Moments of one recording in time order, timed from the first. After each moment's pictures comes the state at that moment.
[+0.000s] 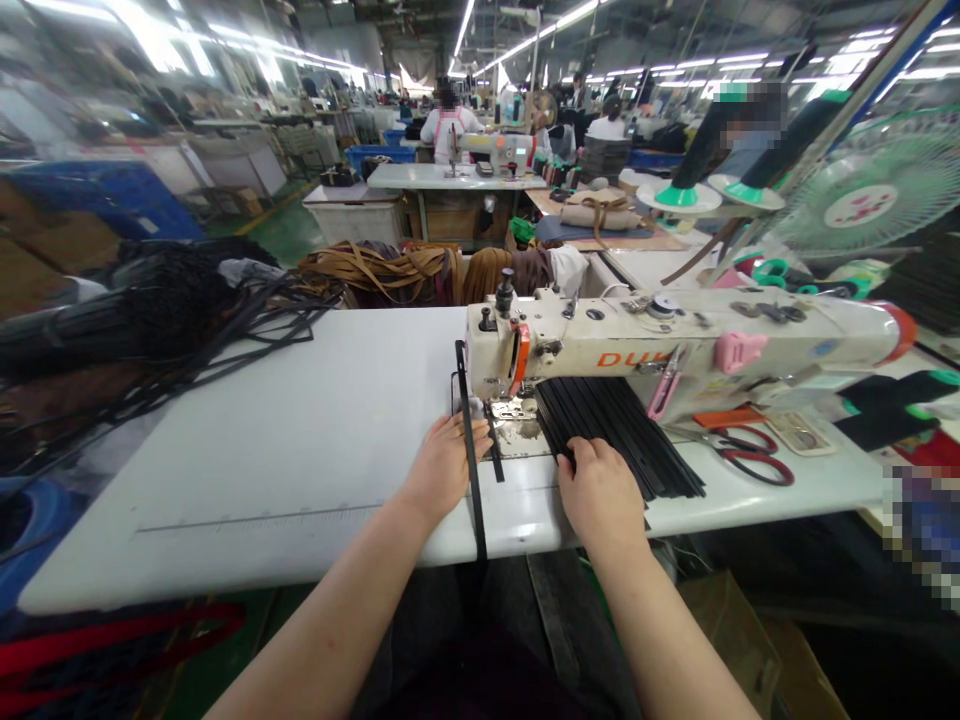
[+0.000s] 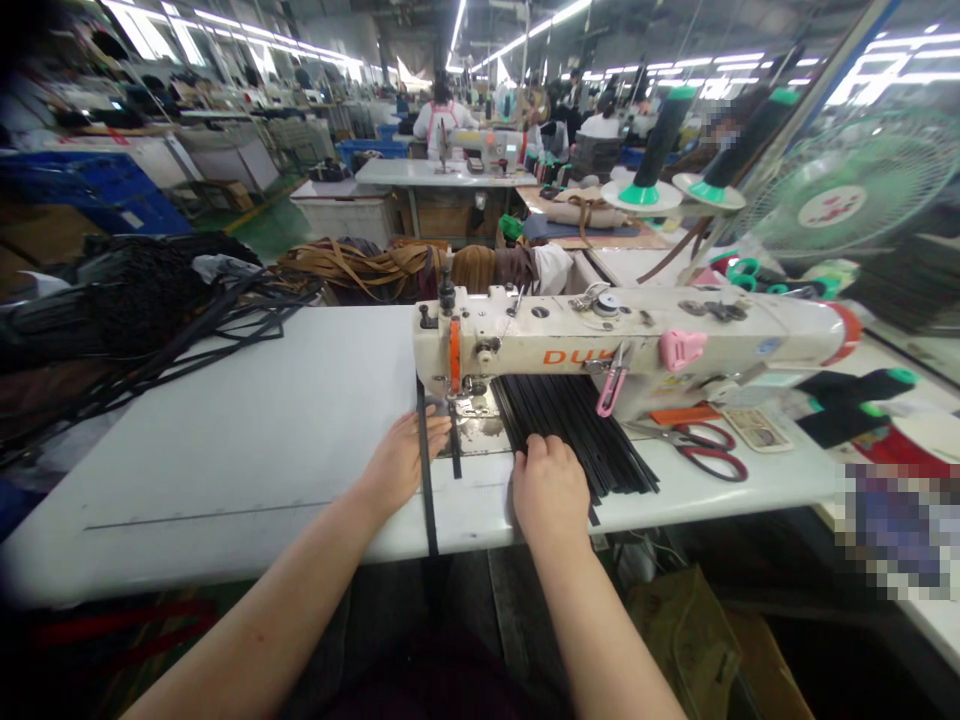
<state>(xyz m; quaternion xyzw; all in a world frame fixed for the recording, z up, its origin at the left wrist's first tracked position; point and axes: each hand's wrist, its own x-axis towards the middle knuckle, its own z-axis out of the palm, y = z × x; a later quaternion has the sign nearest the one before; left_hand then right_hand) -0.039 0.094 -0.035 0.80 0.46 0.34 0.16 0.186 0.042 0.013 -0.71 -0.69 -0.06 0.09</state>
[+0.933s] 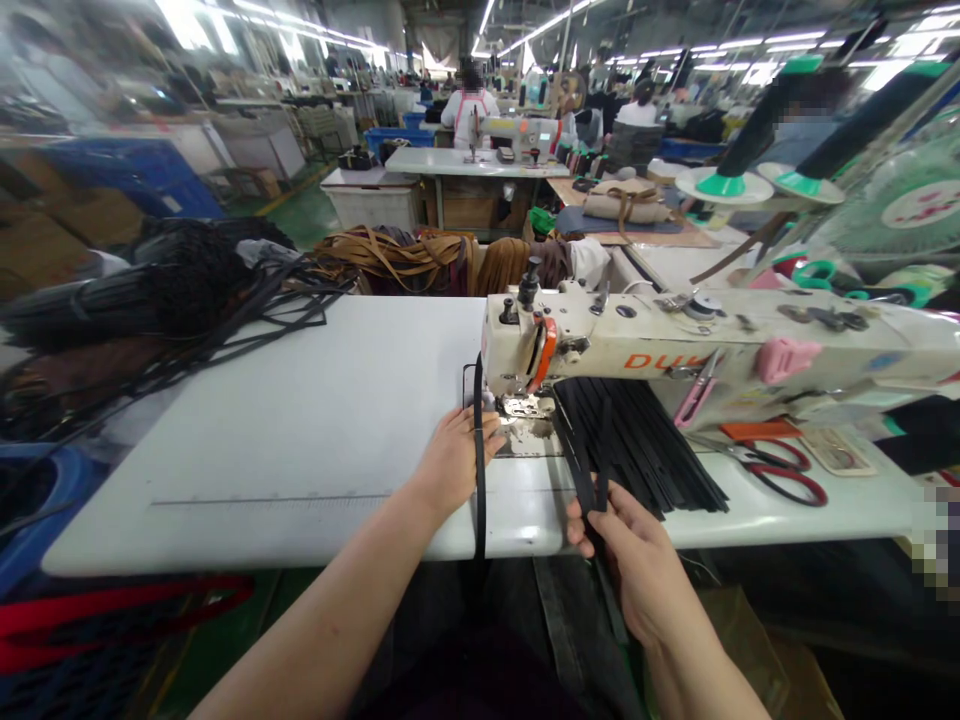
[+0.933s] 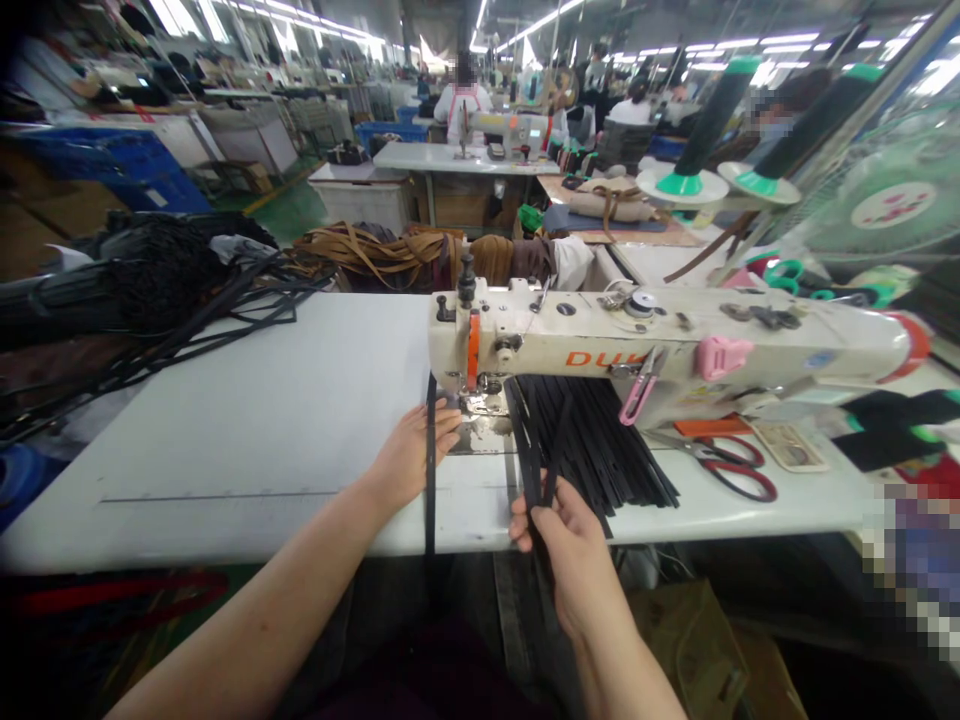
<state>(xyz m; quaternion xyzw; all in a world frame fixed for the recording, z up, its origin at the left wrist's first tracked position) -0.037 0.094 -0.031 0.81 0.47 0.32 0.14 0.184 -0.008 0.028 -0.54 -0.33 0.59 0.50</state>
